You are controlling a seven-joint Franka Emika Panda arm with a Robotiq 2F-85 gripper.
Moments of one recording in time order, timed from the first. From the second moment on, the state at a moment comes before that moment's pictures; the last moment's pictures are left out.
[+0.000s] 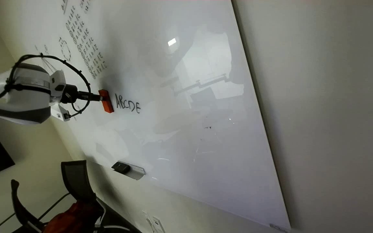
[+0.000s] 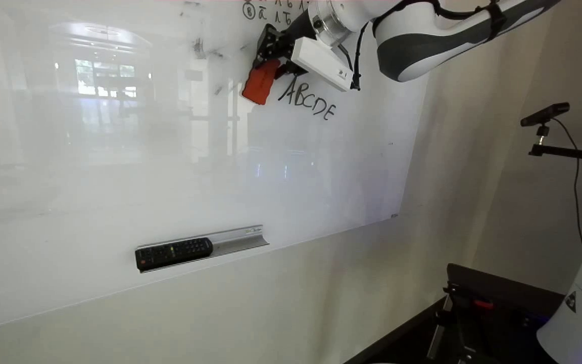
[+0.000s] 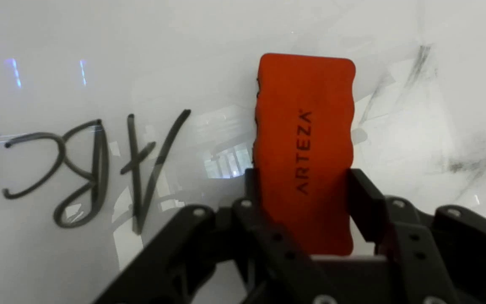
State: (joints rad) arm -0.04 -0.07 0.10 -2.01 -1.31 2.73 1.81
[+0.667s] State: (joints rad) arm -0.09 -0.21 0.04 -2.19 -1.38 2.73 1.93
